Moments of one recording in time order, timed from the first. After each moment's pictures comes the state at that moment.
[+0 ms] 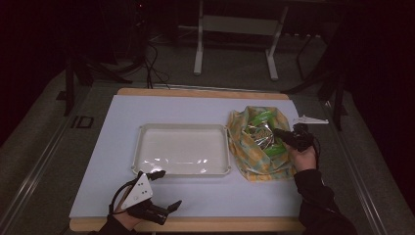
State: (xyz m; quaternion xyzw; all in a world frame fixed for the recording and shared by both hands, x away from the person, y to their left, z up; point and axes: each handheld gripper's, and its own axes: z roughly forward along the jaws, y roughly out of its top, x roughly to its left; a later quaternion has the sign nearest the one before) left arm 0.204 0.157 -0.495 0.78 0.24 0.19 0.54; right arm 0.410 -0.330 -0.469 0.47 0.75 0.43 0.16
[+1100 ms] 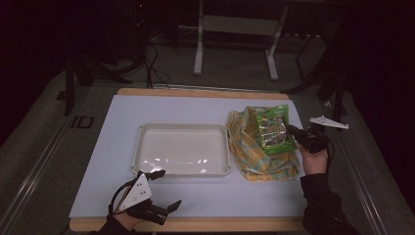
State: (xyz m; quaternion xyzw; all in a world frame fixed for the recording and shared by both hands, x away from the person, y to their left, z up) left arm 0.203 0.158 -0.494 0.78 0.23 0.19 0.55; right arm 0.382 -0.349 -0.439 0.51 0.70 0.45 0.22
